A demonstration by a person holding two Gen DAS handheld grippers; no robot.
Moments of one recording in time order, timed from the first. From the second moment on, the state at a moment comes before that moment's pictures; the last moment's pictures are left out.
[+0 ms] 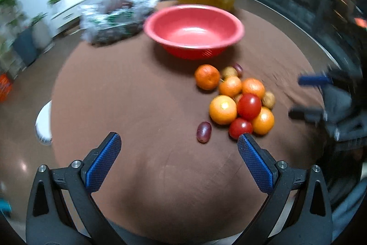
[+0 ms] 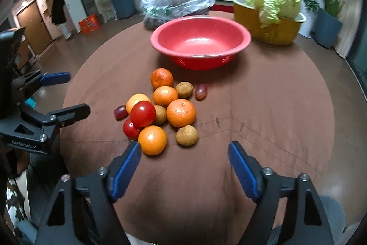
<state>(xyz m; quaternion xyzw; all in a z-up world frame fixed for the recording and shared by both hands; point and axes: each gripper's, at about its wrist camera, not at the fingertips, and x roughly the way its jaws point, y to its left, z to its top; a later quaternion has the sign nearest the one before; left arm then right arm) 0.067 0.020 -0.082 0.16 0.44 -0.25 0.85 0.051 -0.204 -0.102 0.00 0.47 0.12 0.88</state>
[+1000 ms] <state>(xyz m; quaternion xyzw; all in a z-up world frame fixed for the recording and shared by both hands) 0.090 -0.012 -0.130 0.24 0.45 -0.41 0.76 0.105 -0.201 -0.129 -0.07 0.51 0.23 0.83</state>
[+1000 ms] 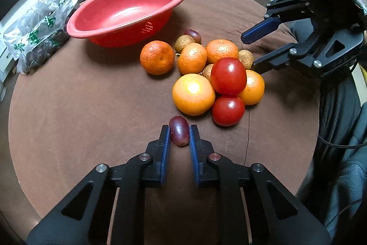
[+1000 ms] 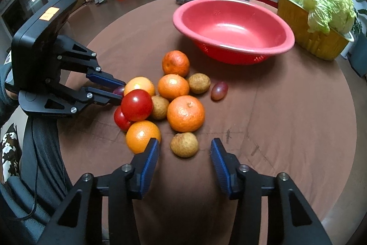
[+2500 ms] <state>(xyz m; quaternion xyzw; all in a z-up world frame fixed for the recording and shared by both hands) 0.202 -0.020 -0.037 0.16 0.39 -0.33 0.85 0.177 -0.249 -0.063 -0.04 0.45 0.23 0.86</state>
